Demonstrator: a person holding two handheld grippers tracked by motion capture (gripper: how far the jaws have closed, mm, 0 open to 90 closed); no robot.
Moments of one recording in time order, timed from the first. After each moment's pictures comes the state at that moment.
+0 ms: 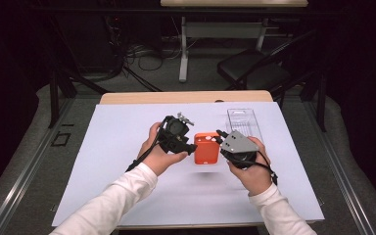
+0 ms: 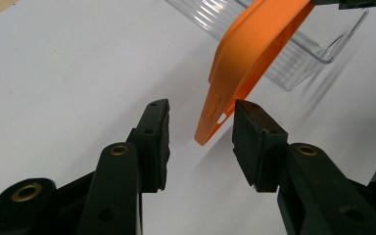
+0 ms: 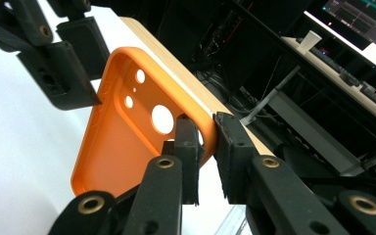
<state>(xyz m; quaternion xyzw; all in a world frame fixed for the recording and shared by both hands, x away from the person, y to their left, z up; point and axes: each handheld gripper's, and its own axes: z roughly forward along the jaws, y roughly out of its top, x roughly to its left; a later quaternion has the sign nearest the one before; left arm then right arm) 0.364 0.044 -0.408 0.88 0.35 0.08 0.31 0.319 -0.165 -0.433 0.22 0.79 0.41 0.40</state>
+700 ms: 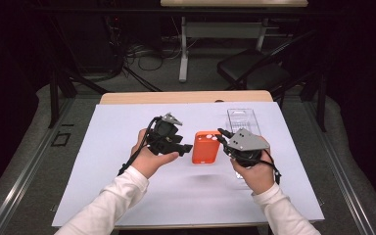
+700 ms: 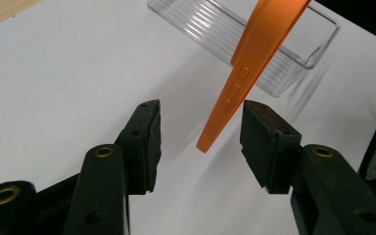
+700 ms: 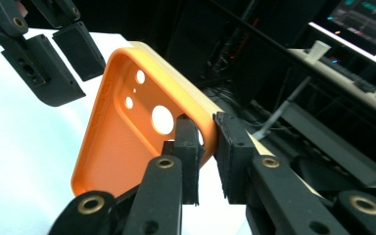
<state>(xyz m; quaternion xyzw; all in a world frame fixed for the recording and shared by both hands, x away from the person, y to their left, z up) 0.361 0.070 -0.409 0.87 0.34 0.06 0.36 0.322 -0.178 -0.431 0.22 0.78 0.46 0.37</state>
